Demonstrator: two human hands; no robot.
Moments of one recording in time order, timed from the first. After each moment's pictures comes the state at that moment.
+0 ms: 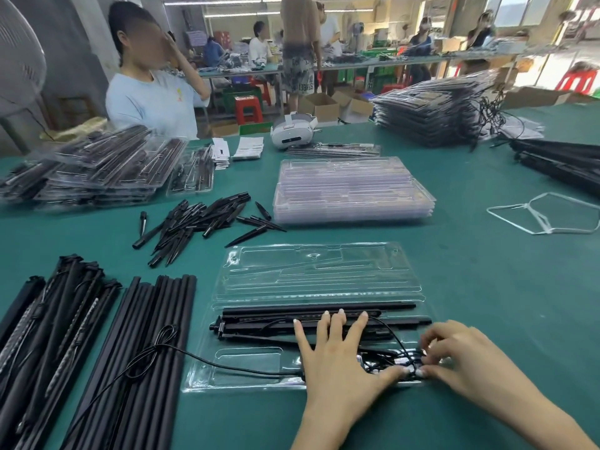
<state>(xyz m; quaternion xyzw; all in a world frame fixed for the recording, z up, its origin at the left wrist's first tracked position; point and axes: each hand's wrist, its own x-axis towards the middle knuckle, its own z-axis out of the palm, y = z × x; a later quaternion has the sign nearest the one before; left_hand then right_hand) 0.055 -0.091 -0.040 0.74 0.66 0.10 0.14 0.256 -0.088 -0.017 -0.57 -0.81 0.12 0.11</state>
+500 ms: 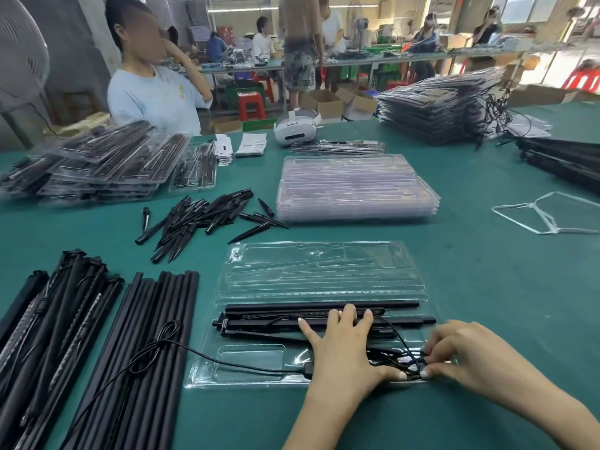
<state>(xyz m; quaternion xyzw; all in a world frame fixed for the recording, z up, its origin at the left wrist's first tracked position) 0.055 -0.080 -0.020 0.76 0.62 0.05 0.19 0.260 -0.078 -0.006 -0.53 -0.83 0.16 0.09</state>
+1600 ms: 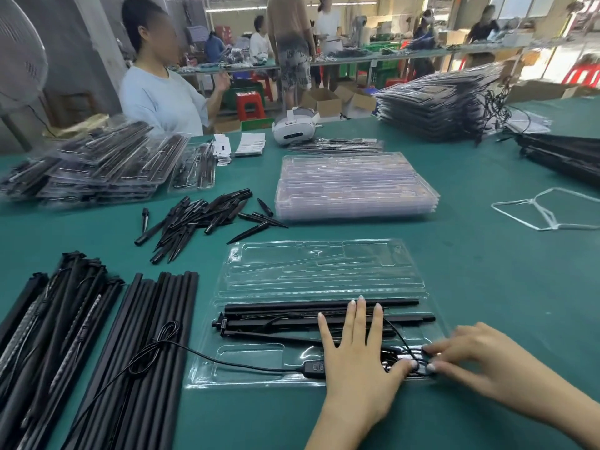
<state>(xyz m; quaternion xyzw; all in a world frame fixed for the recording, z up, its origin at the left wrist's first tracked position) 0.072 -0.090 -0.044 0.79 0.60 0.05 0.13 0.277 -0.088 -0.014 -0.45 -0.87 0.07 0.17</state>
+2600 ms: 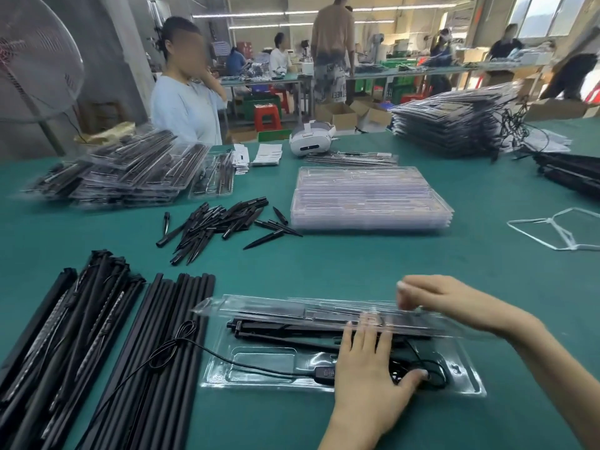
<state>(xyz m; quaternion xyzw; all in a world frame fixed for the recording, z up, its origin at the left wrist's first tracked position) 0.071 -0.088 -0.053 0.79 0.59 0.13 0.10 0.234 -0.016 0.042 -0.49 -0.78 0.38 0.14</state>
